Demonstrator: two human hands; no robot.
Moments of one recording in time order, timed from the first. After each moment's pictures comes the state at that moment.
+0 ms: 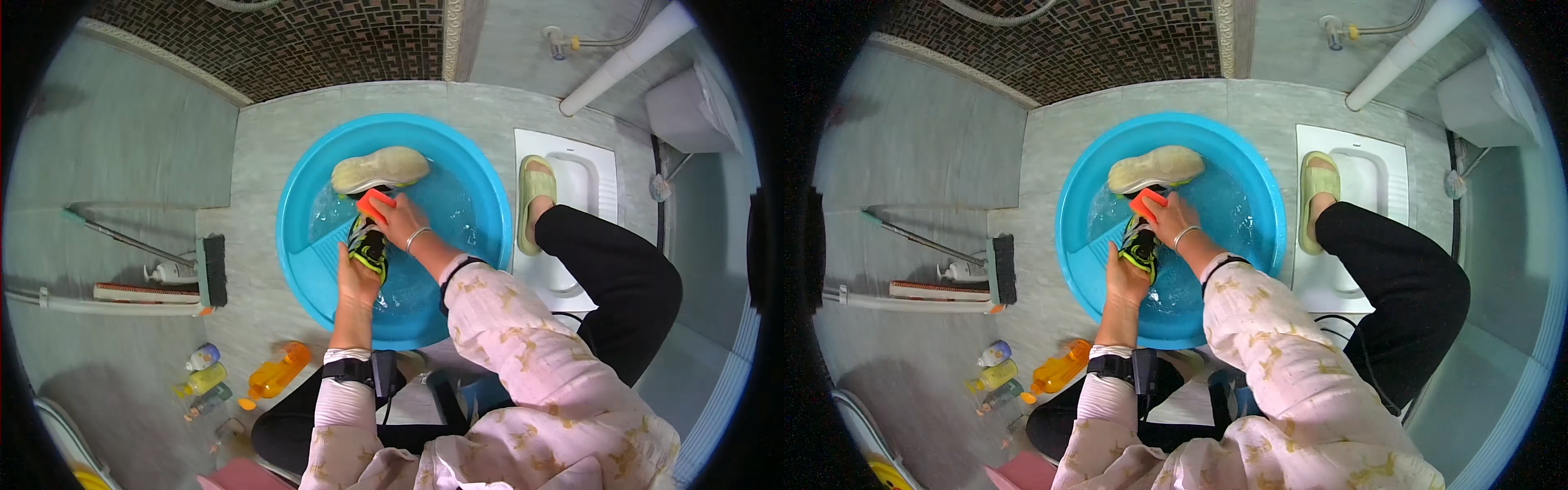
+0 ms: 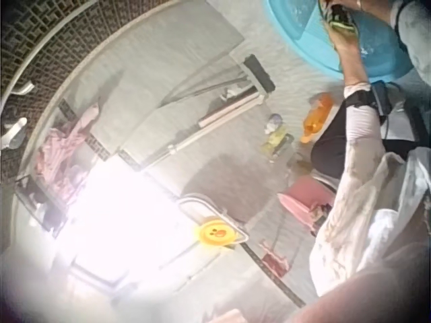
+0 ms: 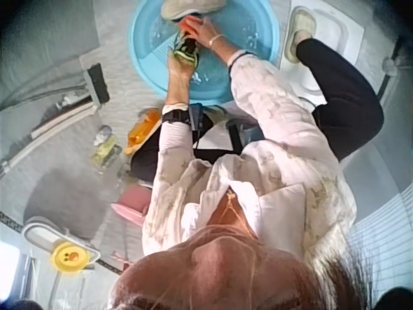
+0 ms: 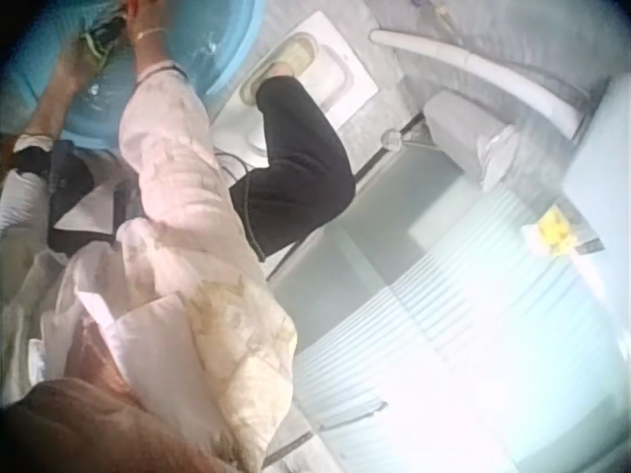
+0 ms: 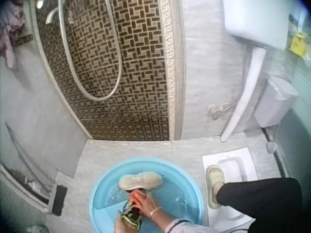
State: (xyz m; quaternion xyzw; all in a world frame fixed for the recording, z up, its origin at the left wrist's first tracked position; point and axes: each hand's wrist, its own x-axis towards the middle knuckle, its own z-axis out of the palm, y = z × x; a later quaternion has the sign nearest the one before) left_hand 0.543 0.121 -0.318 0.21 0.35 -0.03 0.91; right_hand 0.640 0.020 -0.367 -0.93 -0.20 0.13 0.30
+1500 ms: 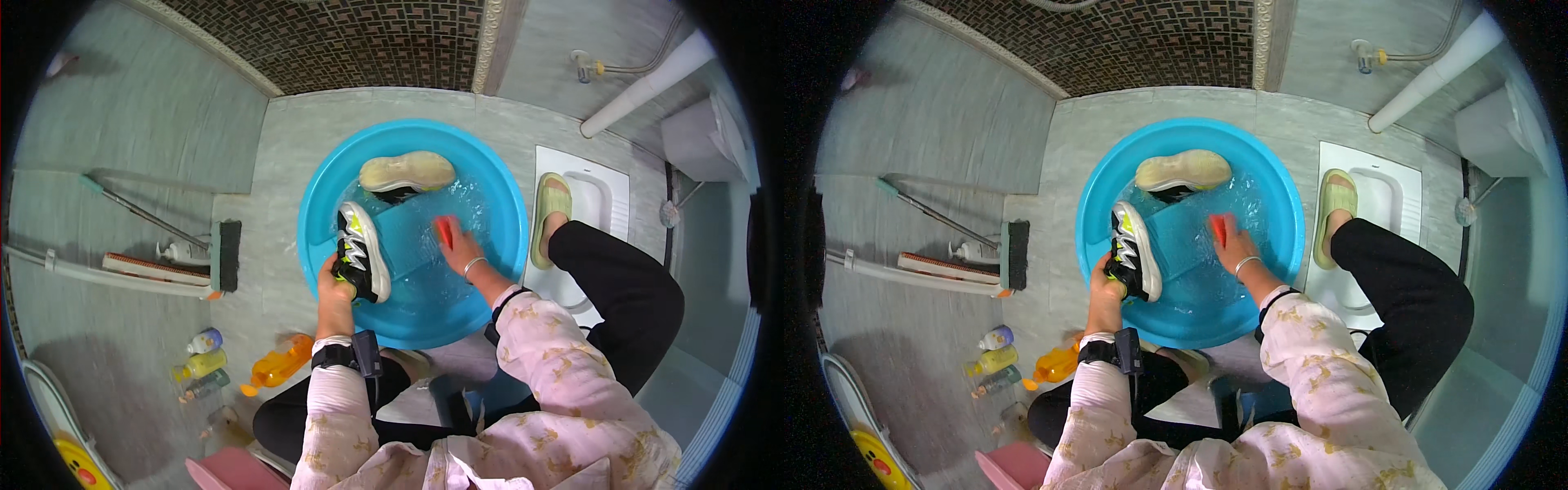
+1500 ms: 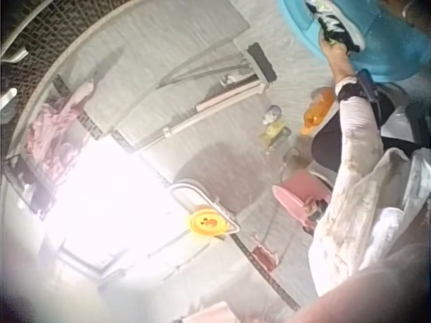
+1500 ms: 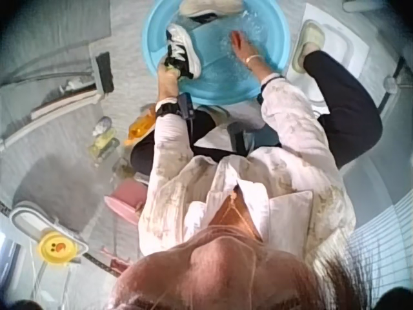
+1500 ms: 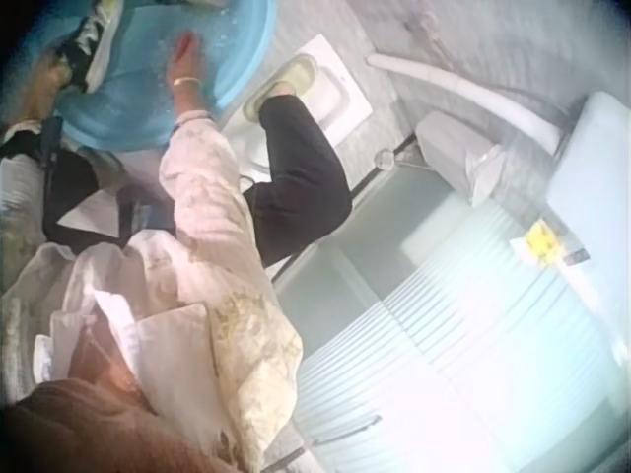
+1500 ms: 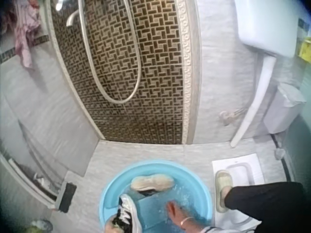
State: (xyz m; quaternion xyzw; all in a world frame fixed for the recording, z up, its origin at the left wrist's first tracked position) left_hand 0.514 0.208 -0.334 0.10 0.51 0.08 0.85; right_hand 0.600 -0.056 -0.377 -0.94 -0.07 0.25 0.23
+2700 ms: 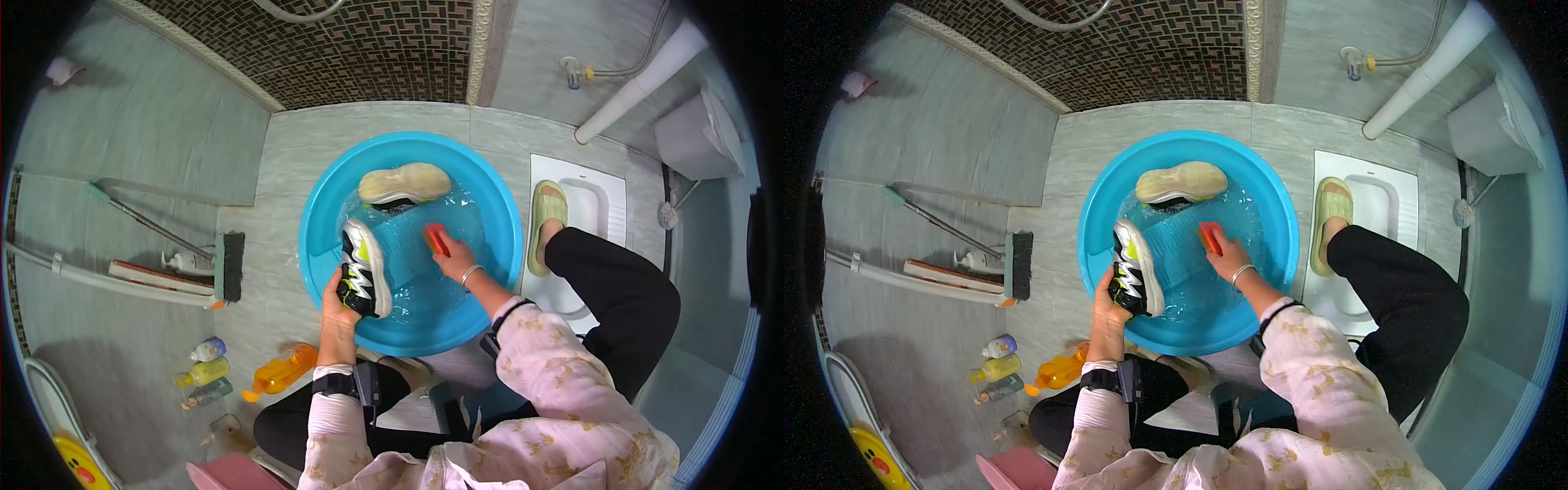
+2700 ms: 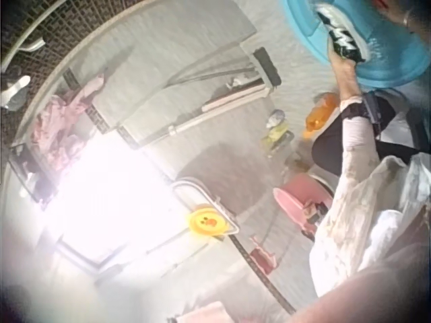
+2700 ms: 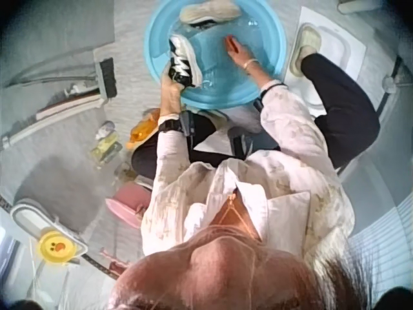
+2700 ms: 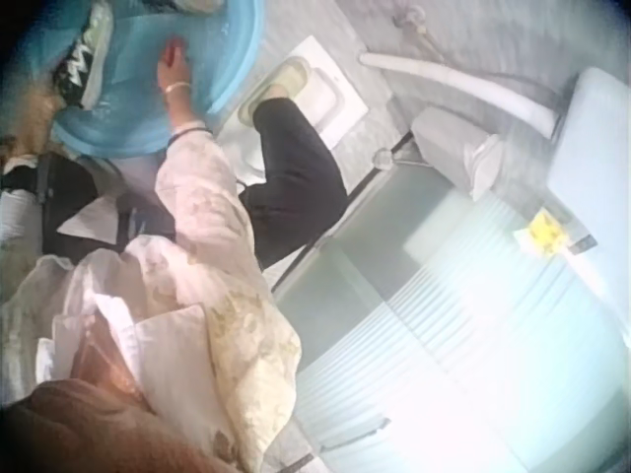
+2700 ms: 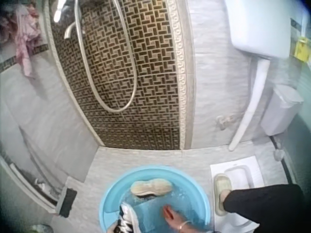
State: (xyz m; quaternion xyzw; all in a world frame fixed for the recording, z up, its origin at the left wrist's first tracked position) left_hand 0.498 0.181 -0.301 0.13 0.42 -0.02 0.90; right_hand 0.606 -0.060 -0.382 -0.87 -0.05 0.30 0.39
